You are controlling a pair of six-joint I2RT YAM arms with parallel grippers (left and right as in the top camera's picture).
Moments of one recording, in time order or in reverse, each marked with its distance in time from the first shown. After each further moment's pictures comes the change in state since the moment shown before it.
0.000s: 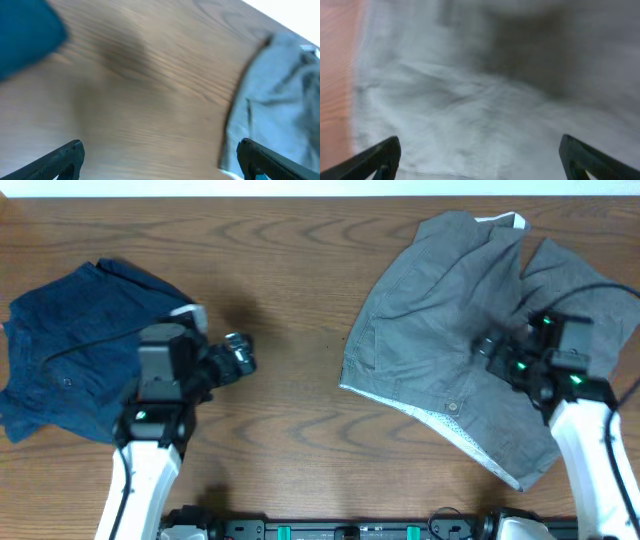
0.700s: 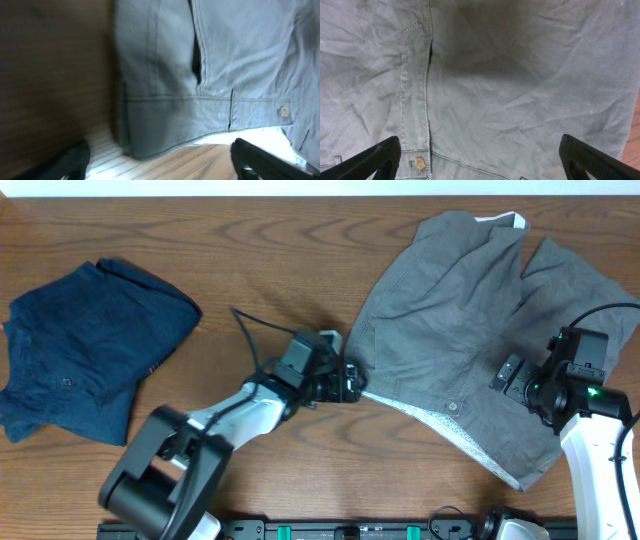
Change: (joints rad) left arm -0.523 0.648 0.006 0.502 0.138 -0.162; right arm -0.066 -0.066 0.000 -0.207 0.185 -0.048
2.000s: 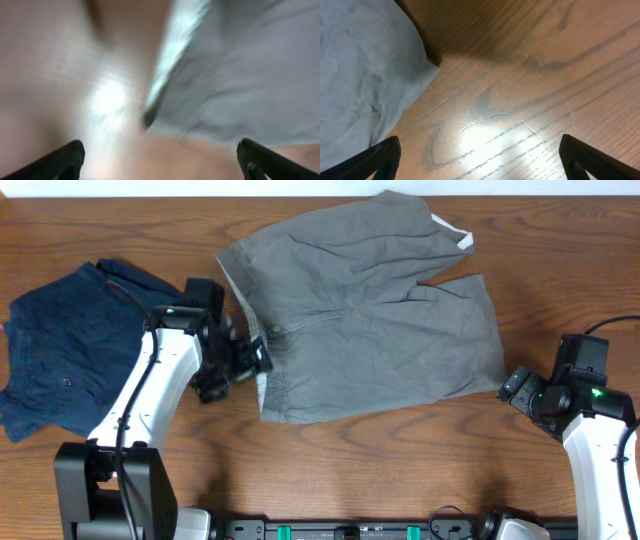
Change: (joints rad) left arm 0.485 -0.113 0.400 -1.214 -0.132 0.055; right arm -0.026 0.000 0.000 -0.116 0.075 0.091
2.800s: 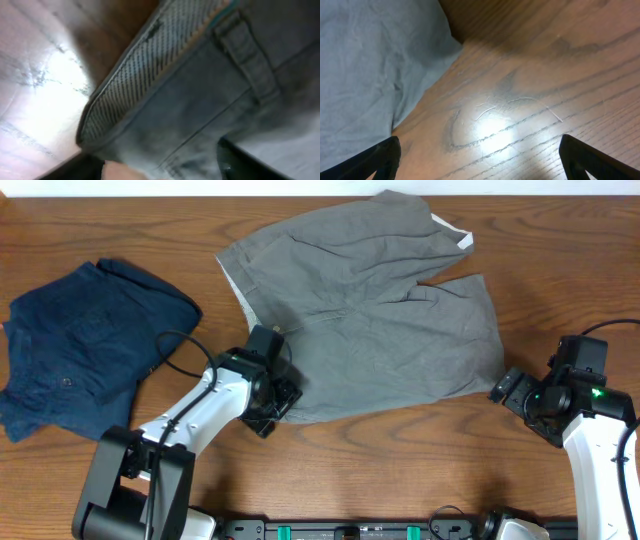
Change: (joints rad) left arm -0.273 0.000 -0.323 0.448 -0.025 -0.691; right arm 0.000 0.000 0.000 -0.032 -0.116 0.003
